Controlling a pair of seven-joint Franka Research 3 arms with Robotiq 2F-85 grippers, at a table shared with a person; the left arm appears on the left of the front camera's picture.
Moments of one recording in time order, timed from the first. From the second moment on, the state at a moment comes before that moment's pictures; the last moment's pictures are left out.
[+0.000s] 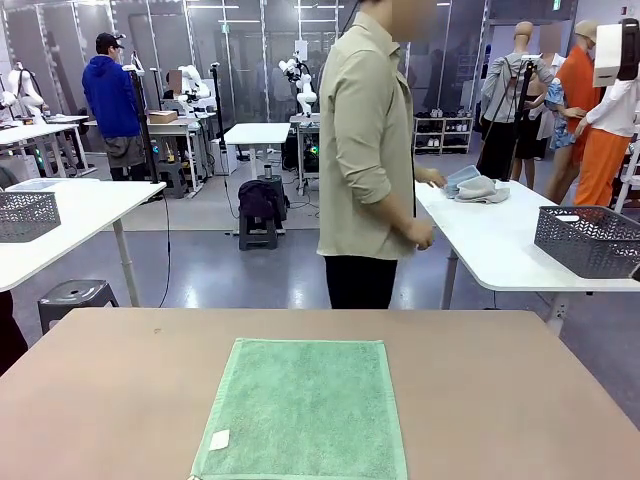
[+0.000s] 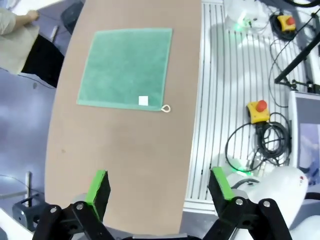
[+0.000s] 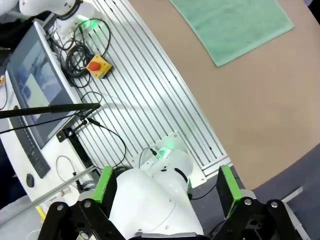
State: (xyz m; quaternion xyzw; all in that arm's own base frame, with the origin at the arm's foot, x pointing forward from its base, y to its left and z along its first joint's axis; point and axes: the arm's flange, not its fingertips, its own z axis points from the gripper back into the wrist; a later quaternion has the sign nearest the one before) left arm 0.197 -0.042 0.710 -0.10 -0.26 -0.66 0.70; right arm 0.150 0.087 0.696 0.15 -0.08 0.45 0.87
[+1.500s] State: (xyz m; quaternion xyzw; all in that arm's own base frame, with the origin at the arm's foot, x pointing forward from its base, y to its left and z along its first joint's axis) left arm 0.236 -0.178 0.610 -0.06 -0.18 -0.72 0.67; right arm 0.202 0.143 0.599 0.14 -0.04 0.52 0.84
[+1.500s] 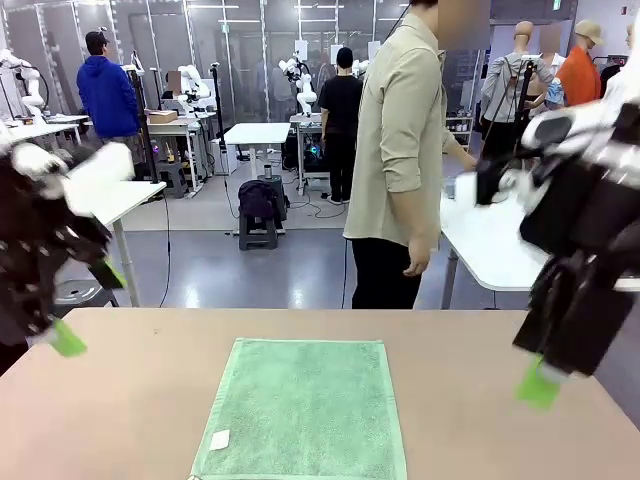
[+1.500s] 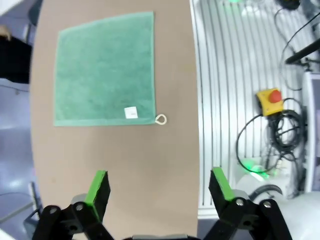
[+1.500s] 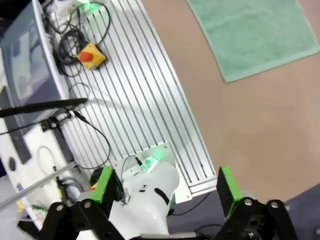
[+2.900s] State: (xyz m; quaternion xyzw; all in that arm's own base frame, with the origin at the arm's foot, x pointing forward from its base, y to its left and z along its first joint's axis) left arm 0.267 -0.268 0.420 0.02 -0.07 -0.73 0.68; right arm 0.268 0.240 0.391 0.10 0.02 0.65 0.75
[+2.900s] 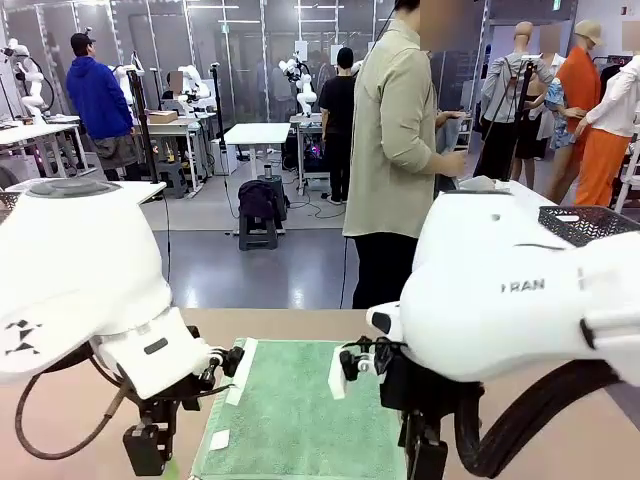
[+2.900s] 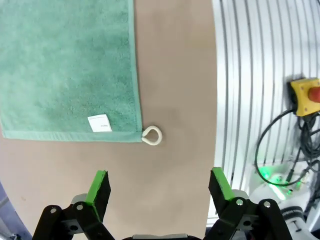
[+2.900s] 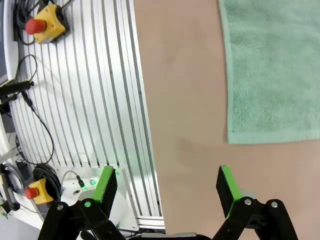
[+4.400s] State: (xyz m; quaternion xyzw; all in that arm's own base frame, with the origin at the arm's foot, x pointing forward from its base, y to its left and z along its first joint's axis) left arm 0.287 -0.275 0.368 0.03 -0.04 -0.71 0.70; right arm 0.289 0.260 0.368 0.06 -0.03 0.68 0.73
